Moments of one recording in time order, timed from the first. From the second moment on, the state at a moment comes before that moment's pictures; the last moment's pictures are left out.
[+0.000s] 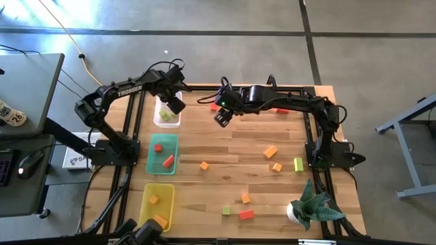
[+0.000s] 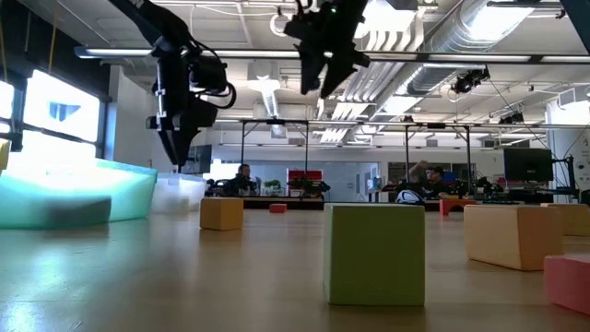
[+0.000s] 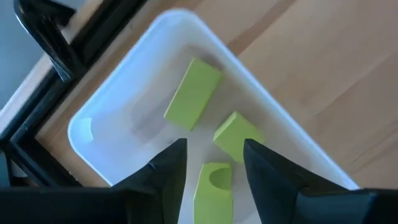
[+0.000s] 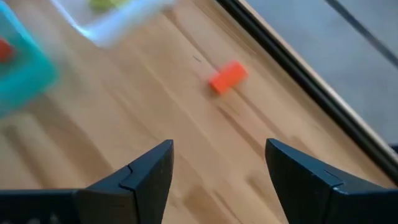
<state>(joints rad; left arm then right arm) 0.90 1.58 1.14 -0.94 -0.14 0.01 -0.18 1.89 1.87 -1.05 0.35 0.42</state>
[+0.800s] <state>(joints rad) 0.86 1.58 1.35 -0.95 -0.09 0.04 -0.61 1.89 1.87 -1.27 0.23 0.06</state>
